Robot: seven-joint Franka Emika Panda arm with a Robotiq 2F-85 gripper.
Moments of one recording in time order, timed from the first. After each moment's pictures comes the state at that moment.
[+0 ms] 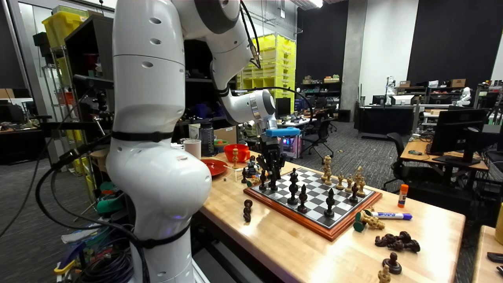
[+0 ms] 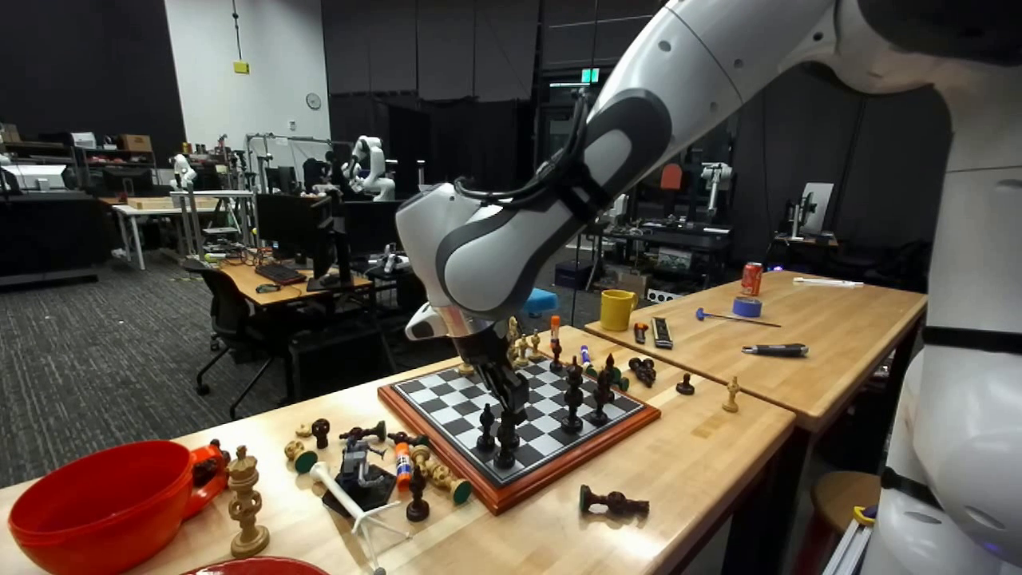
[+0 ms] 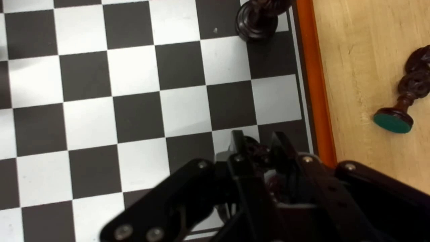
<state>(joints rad) 0.17 0.08 0.20 -2.24 -0.38 2.04 -0.84</state>
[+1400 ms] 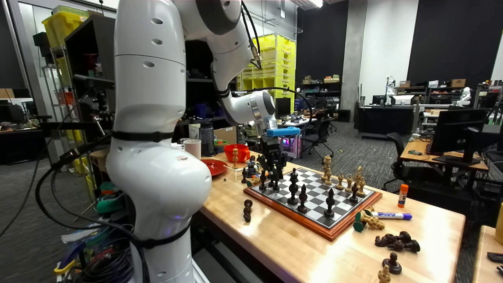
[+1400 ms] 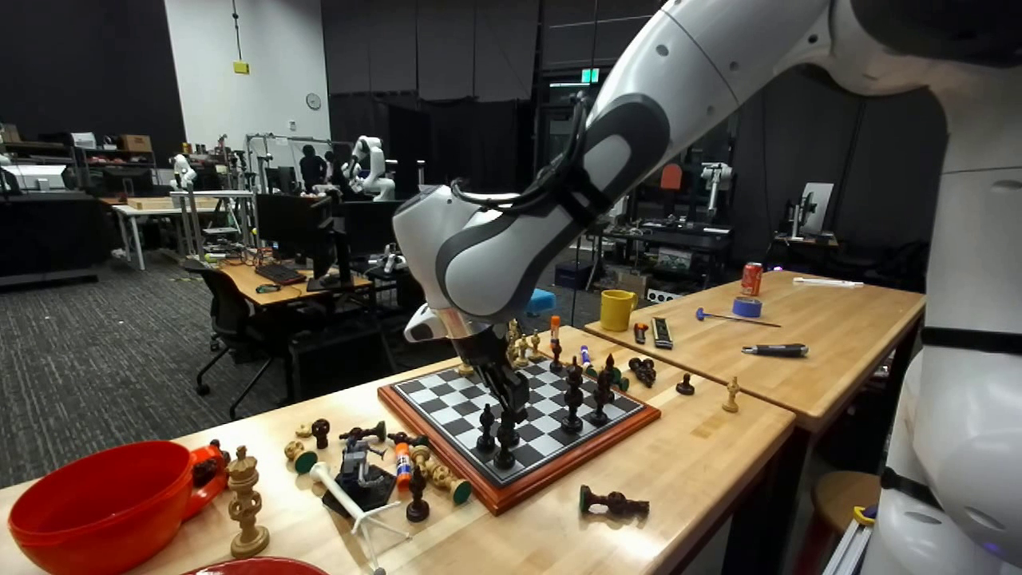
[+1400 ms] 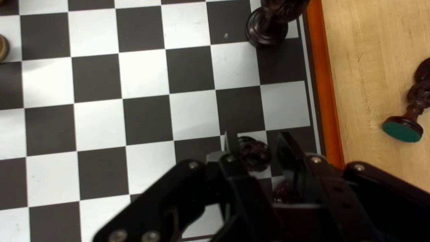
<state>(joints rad) 0.17 0.09 0.20 -2.23 -0.42 2.04 -0.83</state>
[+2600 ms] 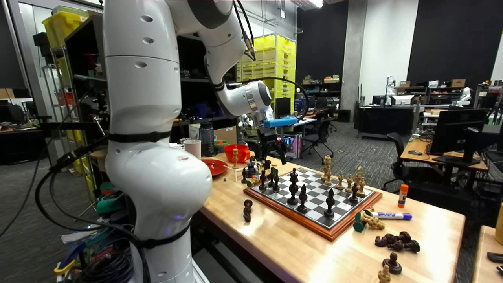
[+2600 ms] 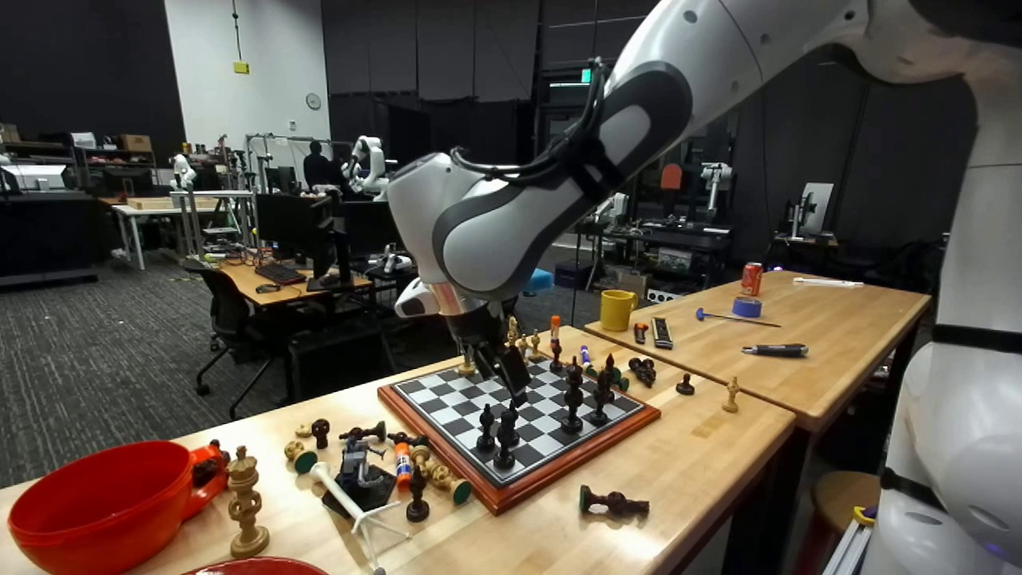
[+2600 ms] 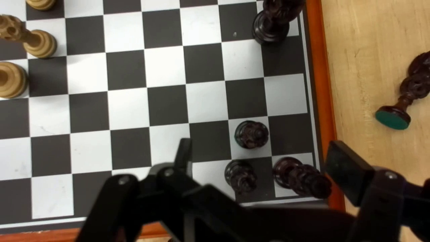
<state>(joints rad) 0.18 0.02 0.21 -2.22 -0.42 2.03 -0.83</state>
